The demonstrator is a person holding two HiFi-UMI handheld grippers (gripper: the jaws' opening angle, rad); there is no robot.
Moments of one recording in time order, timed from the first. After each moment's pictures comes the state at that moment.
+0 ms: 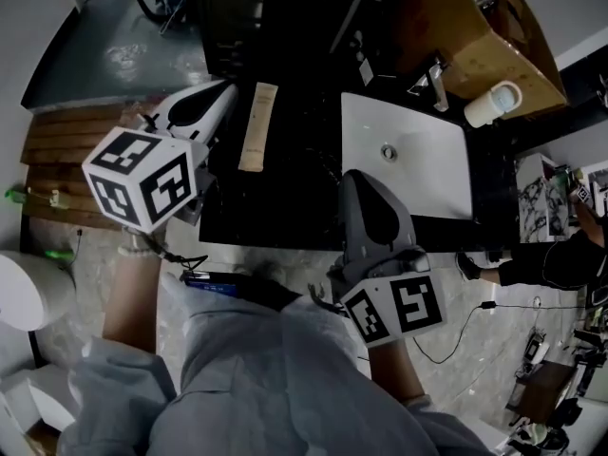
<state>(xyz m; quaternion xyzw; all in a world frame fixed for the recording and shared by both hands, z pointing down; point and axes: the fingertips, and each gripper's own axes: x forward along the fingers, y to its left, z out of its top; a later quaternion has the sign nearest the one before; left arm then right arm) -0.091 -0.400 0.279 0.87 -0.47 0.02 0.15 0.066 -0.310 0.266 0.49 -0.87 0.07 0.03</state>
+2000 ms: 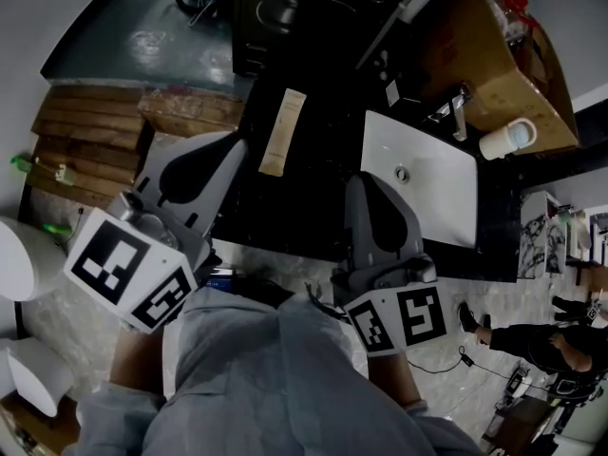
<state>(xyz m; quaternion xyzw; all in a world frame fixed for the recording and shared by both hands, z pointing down) -0.105 -0.304 0.235 0.86 -0.50 -0.01 0.10 0.029 -0.311 0.246 0.45 -0.89 0.04 0.01</state>
